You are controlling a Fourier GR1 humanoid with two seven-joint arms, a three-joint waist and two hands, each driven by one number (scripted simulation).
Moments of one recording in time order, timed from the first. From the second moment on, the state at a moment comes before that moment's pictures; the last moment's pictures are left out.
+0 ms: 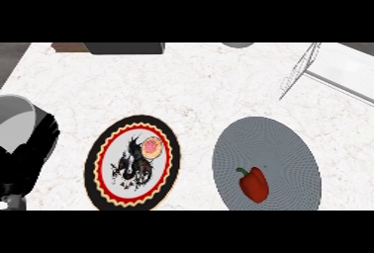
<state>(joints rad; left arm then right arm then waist) 0.03 0.37 0.10 -1.44 0.16 -0.01 0.11 -0.27 -0.80 -0.32 -2.29 0.14 0.16 1.02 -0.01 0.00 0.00</state>
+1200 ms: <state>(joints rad) -0.02 0.33 0.11 -1.41 0.11 -0.02 0.11 -0.57 -1.10 -0.25 -1.70 0.30 0.24 0.88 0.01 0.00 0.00</state>
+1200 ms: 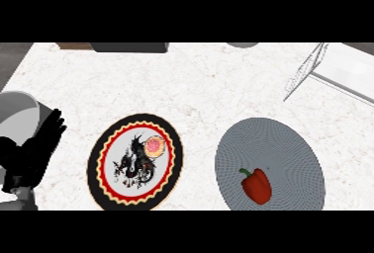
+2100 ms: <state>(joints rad) -0.01 0.32 0.15 -1.40 0.10 -0.06 0.09 -0.74 -0.98 -0.24 -1.15 0.50 0.06 0.61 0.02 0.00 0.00</state>
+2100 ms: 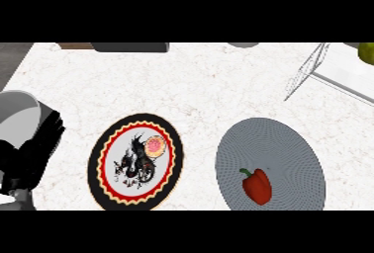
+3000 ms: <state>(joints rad) 0.00 0.30 0.17 -1.40 0.08 -0.07 0.10 -0.82 -0.92 -0.38 -0.90 0.43 0.00 0.39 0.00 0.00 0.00</state>
